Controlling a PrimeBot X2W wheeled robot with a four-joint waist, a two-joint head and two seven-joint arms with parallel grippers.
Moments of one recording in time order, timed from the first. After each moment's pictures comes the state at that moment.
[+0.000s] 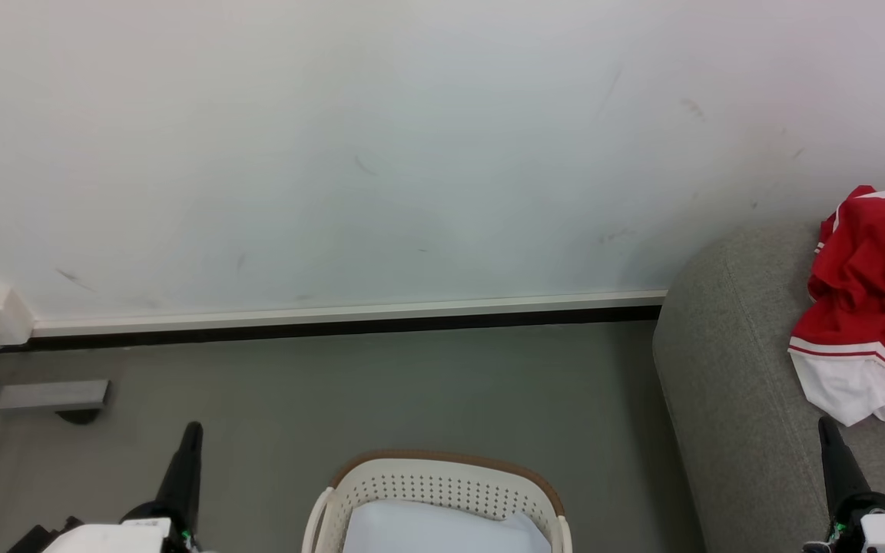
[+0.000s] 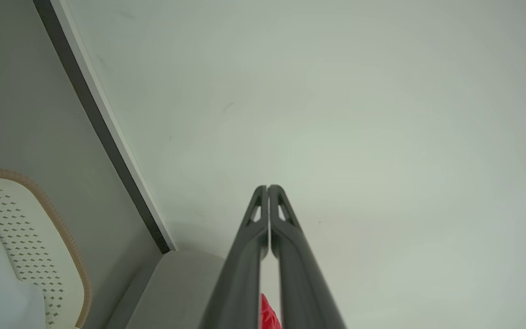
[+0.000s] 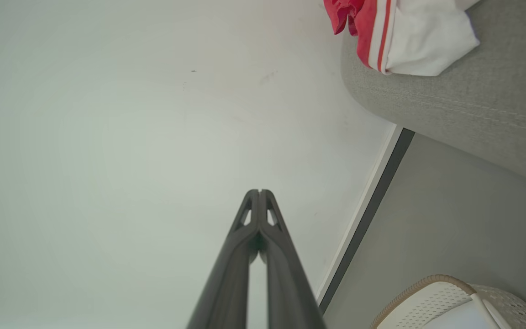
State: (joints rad) left arm -0.09 0.05 0.10 0.25 -1.51 -0.13 0.09; right arm -0.09 -0.04 -0.10 0.25 1.50 0.13 0.09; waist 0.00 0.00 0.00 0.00
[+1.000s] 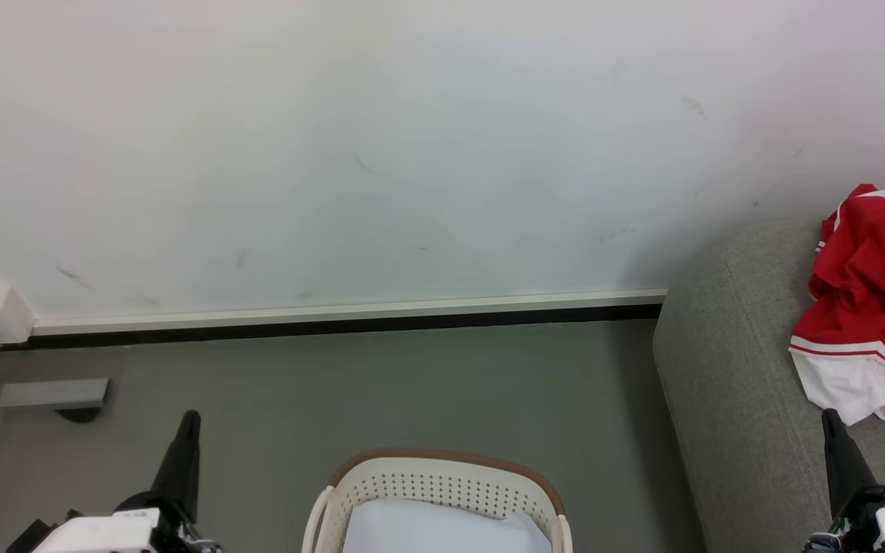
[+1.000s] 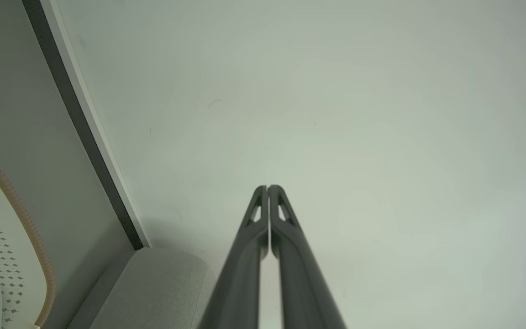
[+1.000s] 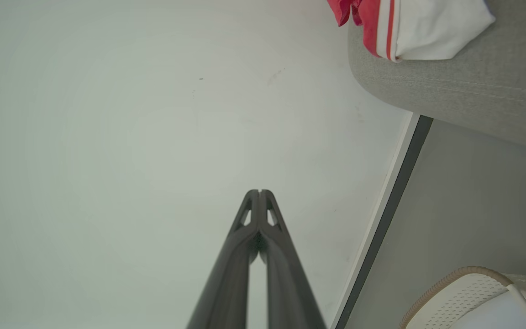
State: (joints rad) left arm -0.11 0.05 0.11 0.25 -1.60 -0.13 0.11; right arm -0.10 -0.05 -0.11 0.25 1.61 0.13 0.11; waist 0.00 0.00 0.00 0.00
